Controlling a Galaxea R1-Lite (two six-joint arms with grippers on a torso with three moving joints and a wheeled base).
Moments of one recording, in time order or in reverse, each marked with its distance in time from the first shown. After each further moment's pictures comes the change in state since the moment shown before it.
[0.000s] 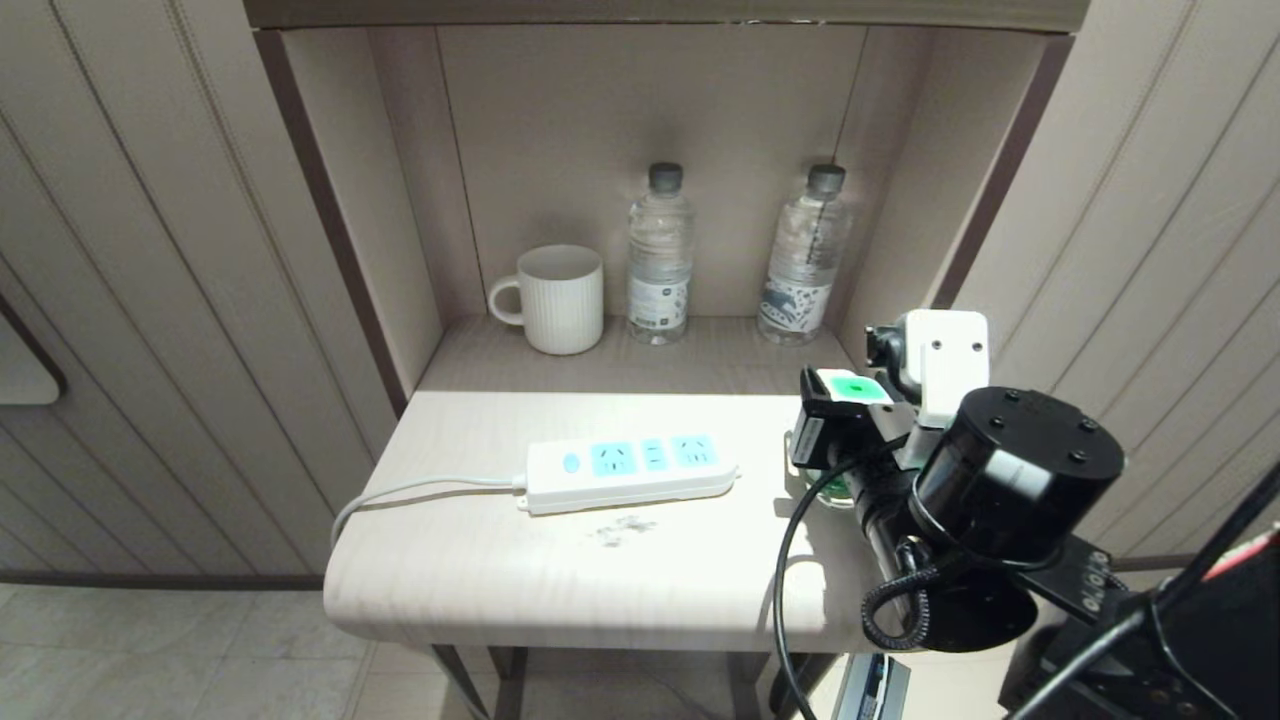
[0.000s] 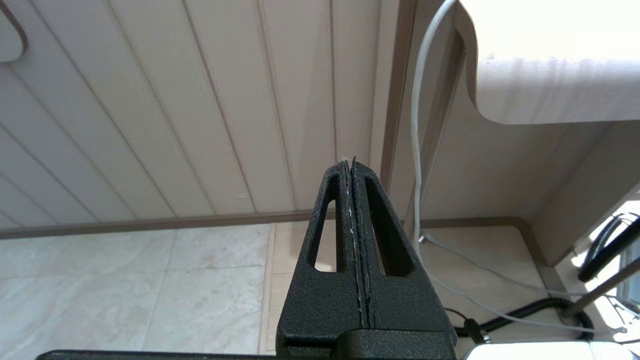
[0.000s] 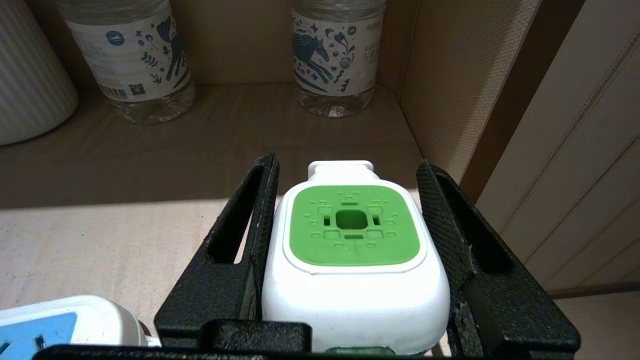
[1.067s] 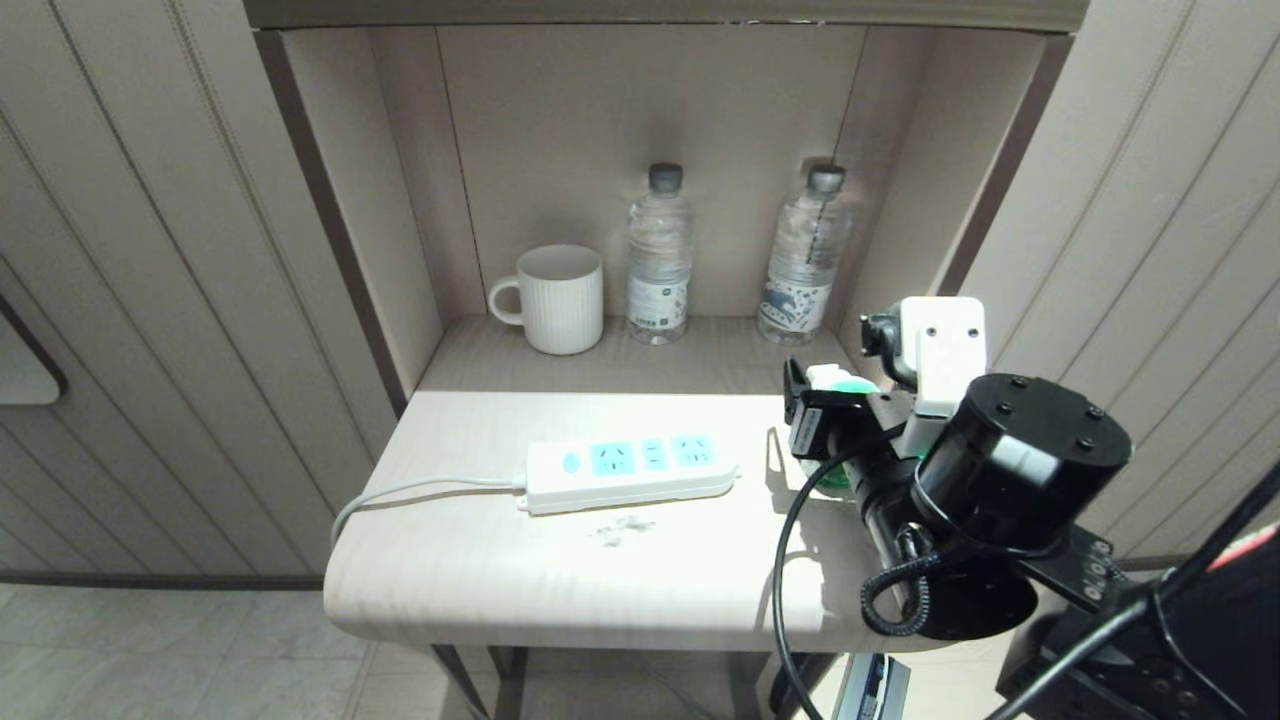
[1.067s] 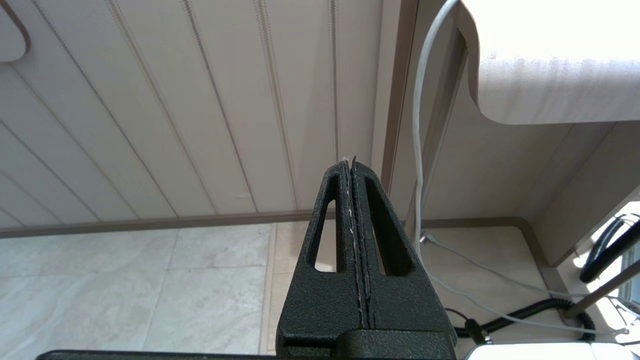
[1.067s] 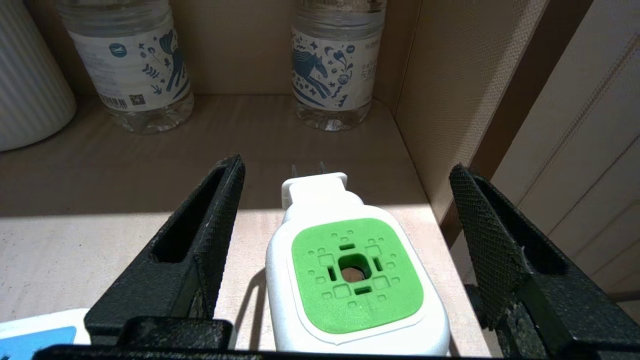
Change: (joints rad) left arm 0.000 0.000 0.000 0.000 -0.001 0.000; right arm -0.002 -0.012 -0.021 0.003 0.000 -0.053
